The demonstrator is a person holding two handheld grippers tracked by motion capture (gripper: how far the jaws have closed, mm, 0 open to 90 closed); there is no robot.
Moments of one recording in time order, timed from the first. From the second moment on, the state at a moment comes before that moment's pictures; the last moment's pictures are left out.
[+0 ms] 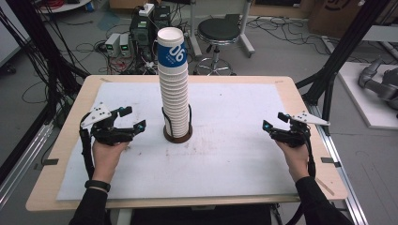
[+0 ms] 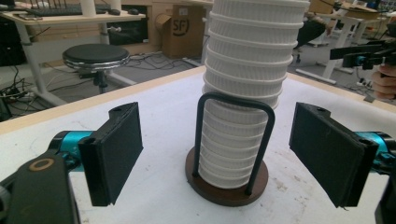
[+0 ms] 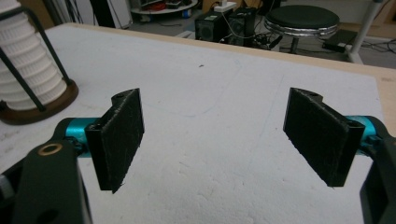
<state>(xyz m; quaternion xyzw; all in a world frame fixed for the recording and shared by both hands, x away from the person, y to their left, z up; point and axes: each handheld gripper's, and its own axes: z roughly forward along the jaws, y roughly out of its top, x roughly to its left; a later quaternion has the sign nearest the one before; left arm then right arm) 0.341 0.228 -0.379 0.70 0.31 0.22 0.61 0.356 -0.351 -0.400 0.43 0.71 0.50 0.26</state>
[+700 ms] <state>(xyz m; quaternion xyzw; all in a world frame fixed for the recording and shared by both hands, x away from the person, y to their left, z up) 0.339 0.221 -0.359 0.70 0.29 0.21 0.62 0.354 -0.351 -0.399 0.41 0.72 0.49 0.28</state>
